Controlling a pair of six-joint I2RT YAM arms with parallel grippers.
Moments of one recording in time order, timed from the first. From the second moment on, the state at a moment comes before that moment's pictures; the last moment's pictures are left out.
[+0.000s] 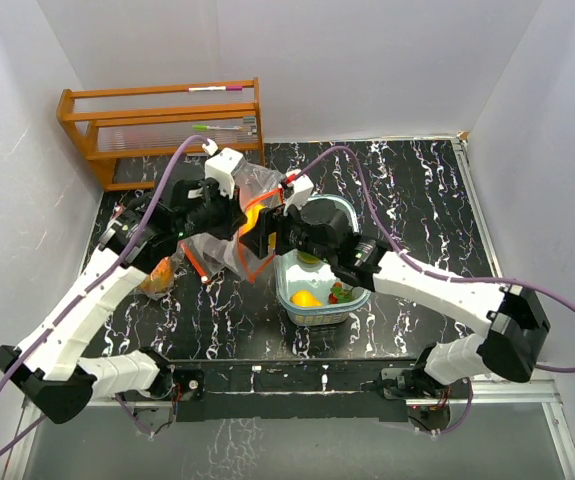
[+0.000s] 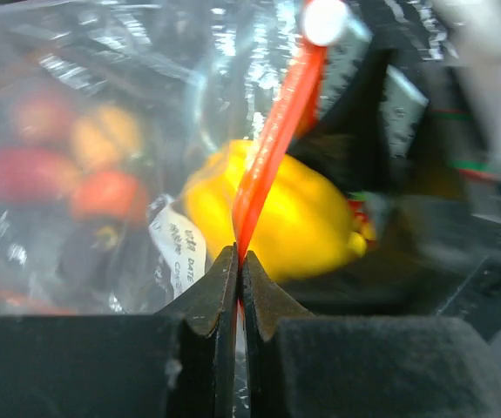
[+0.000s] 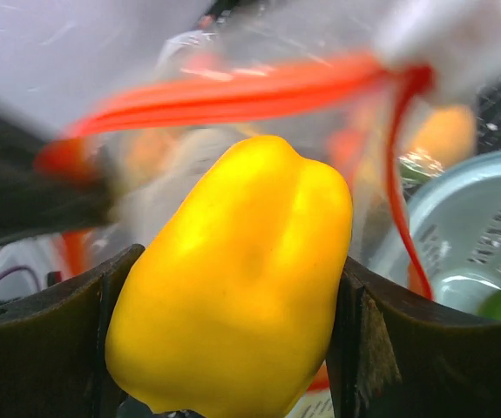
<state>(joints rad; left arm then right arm) -0.63 1.18 1.40 -0.78 0.06 -0.10 0.93 1.36 1.10 0.03 0.00 0.45</state>
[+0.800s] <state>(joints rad) -0.65 0.97 1.18 -0.64 0.21 -0.30 0.92 1.32 1.26 -0.27 0.09 0.43</state>
